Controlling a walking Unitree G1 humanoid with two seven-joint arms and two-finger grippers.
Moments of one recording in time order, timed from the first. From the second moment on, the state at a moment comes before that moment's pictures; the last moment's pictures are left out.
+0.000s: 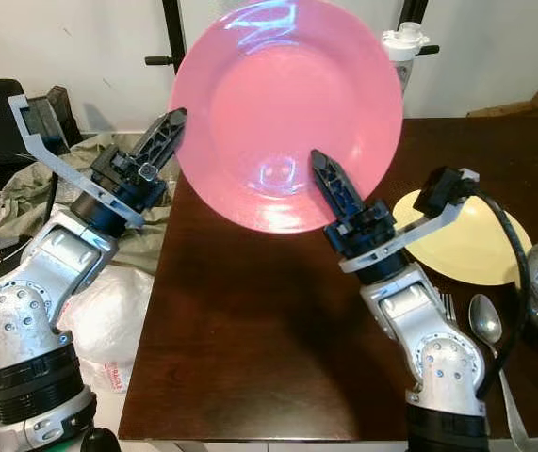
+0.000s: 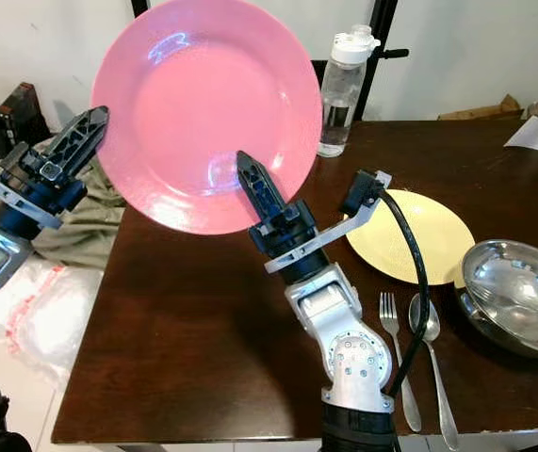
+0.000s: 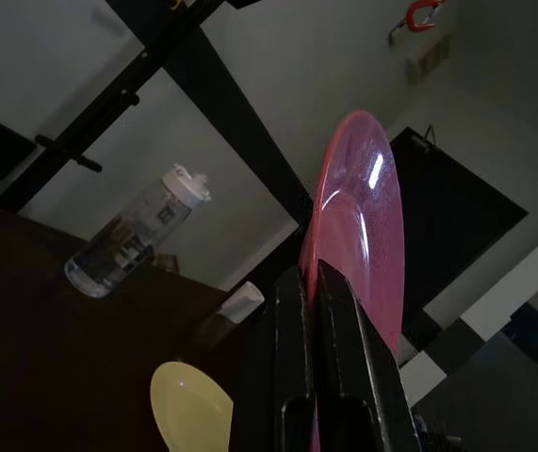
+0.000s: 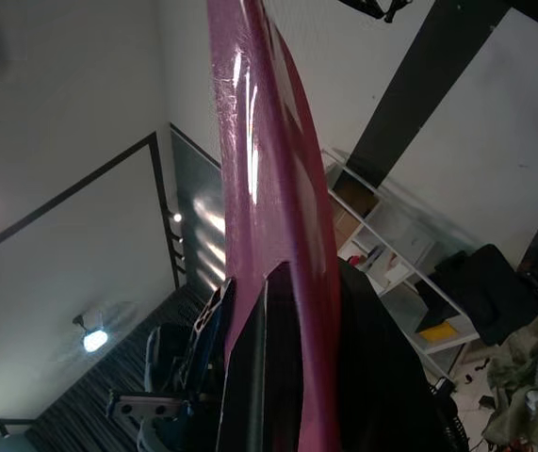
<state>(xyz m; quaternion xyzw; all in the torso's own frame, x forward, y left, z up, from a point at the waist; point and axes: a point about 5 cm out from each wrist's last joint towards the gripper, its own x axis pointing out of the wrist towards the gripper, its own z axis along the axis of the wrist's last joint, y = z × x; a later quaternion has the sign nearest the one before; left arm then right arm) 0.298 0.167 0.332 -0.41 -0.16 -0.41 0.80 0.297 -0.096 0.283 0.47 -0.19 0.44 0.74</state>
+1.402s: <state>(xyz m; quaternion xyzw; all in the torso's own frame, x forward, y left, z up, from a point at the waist) 0.282 0.190 0.261 -0.27 -0.05 -0.27 0.92 0.305 -0.137 0.238 0.40 -0.17 0.26 0.86</state>
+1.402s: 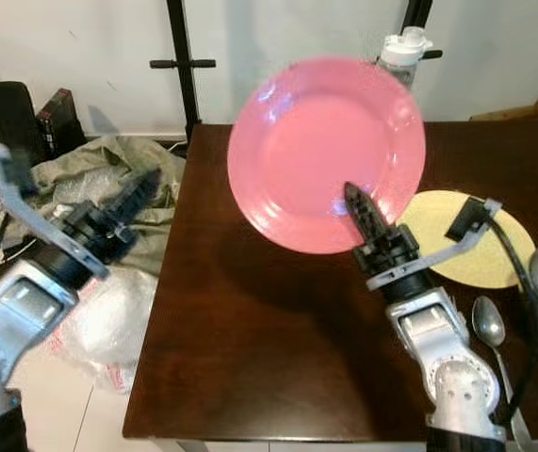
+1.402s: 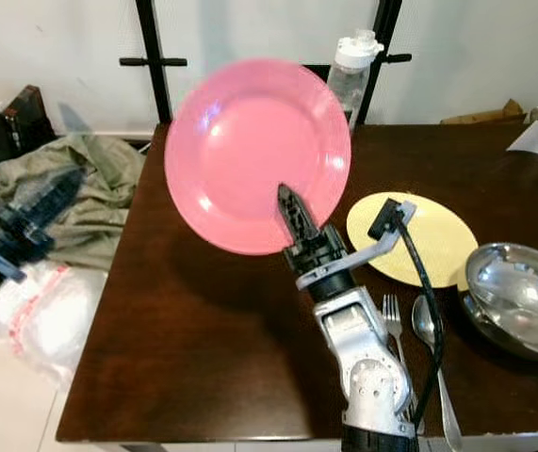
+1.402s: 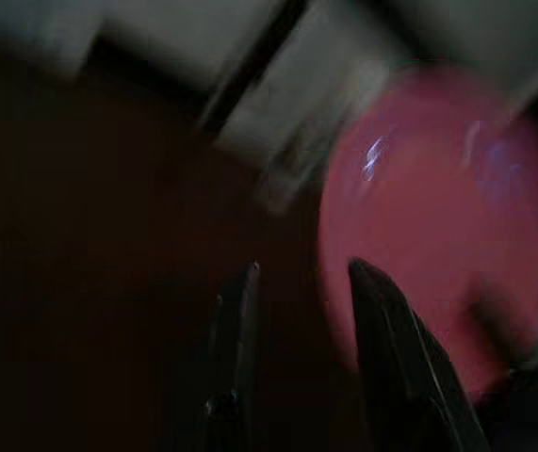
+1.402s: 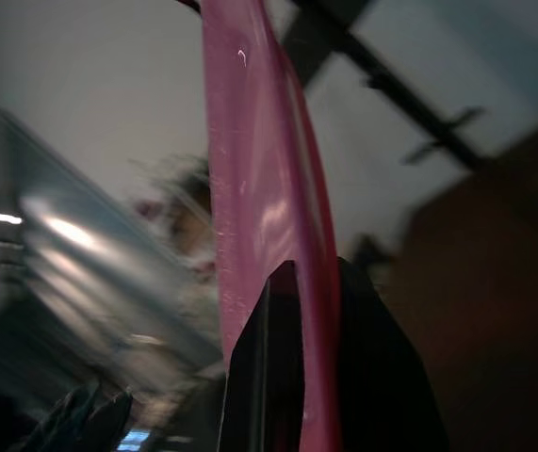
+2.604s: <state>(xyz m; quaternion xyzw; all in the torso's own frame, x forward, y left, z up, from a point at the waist) 0.304 0.123 0.206 0.06 -0.08 -0.19 0.98 0.272 -0.160 0.201 0.22 -0.14 0.05 0.96</state>
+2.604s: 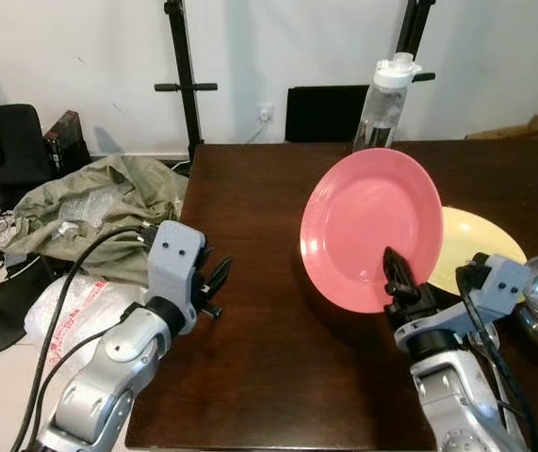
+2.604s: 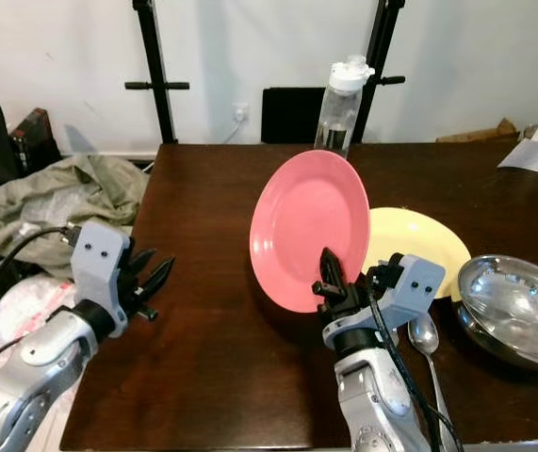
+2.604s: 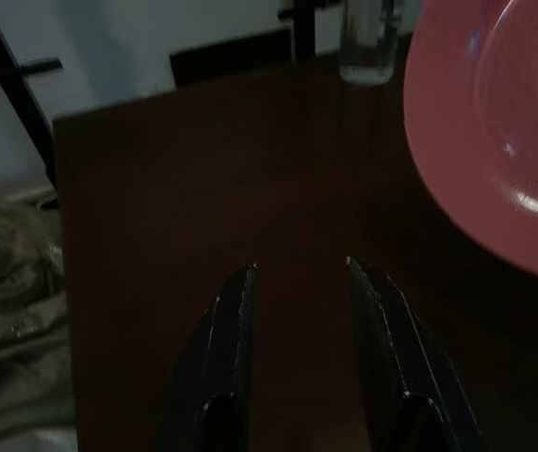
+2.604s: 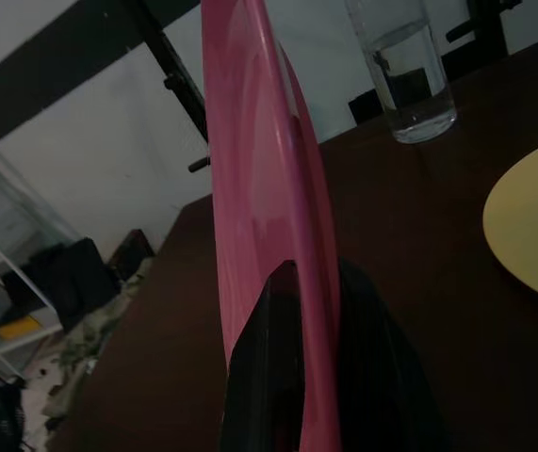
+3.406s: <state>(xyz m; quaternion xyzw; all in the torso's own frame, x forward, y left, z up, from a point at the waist) 0.319 0.116 0.211 0.04 -0.12 -0.16 0.98 0.284 -0.155 0.190 0.19 -0.13 0.05 0.97</state>
